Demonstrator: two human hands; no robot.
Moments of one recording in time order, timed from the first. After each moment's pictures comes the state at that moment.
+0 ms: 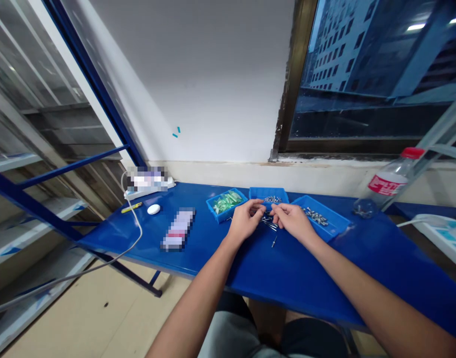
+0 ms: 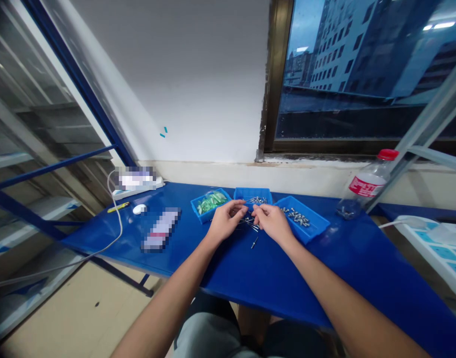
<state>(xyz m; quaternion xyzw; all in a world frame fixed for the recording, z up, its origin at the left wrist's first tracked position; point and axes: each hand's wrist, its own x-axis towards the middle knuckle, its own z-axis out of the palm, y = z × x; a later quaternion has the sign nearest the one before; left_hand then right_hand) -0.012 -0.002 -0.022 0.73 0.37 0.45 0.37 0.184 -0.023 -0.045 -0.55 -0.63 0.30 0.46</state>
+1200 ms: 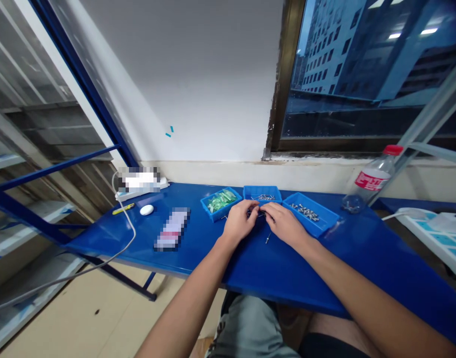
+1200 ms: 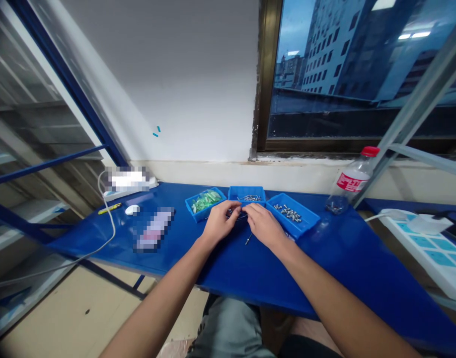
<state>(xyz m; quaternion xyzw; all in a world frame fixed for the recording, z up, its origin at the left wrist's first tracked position) -0.012 -0.003 -0.024 0.81 0.37 0.41 0.19 0.185 -0.032 -0.045 -0.45 -0.82 0.00 0.35</state>
